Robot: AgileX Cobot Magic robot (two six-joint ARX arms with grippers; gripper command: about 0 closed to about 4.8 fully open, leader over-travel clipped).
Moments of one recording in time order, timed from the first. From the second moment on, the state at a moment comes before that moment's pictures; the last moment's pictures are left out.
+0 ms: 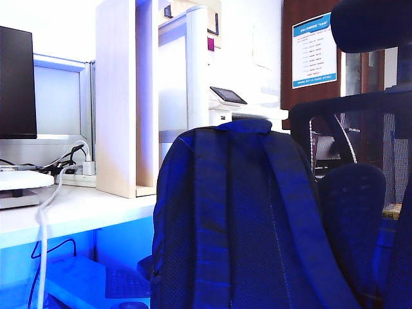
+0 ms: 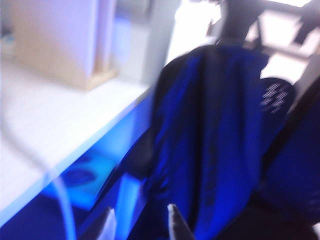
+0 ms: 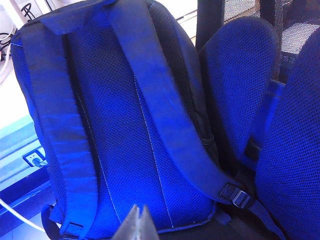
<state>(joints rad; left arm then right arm) 0.04 0.06 0.01 -0.03 0.51 -0.17 0.03 0.06 0.02 -0.17 -0.27 0.21</state>
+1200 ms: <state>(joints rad) 0.04 0.69 0.52 0.27 0.78 -0.46 0.03 0.06 0.23 -0.08 -0.38 0.41</state>
